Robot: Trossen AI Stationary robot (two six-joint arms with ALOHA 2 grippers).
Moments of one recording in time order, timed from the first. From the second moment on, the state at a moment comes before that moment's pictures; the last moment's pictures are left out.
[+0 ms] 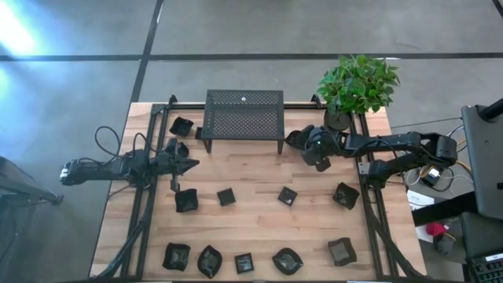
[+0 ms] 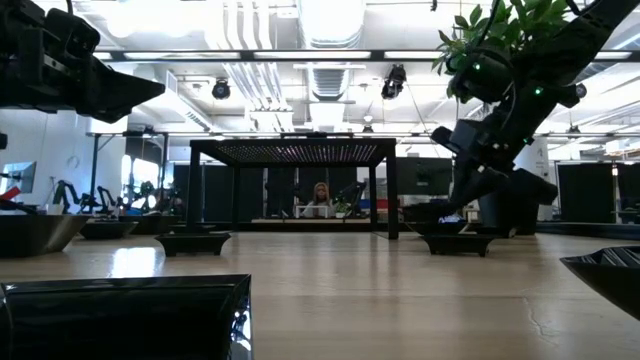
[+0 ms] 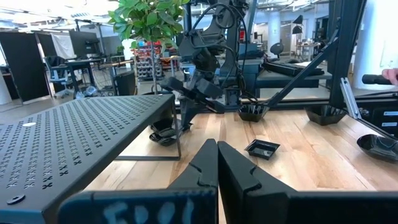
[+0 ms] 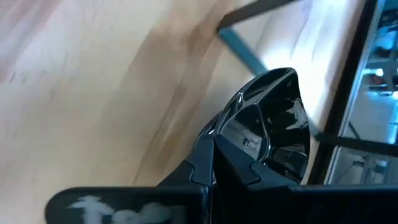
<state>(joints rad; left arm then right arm) 0.00 0.05 0.01 0.03 -0.12 0.08 -0.38 1.26 0.49 -0.14 0.13 -1.02</state>
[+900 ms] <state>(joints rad) 0.00 0.05 0.01 0.04 -0.13 0.08 -0.41 1.27 0.49 -0.12 0.13 -0.96</state>
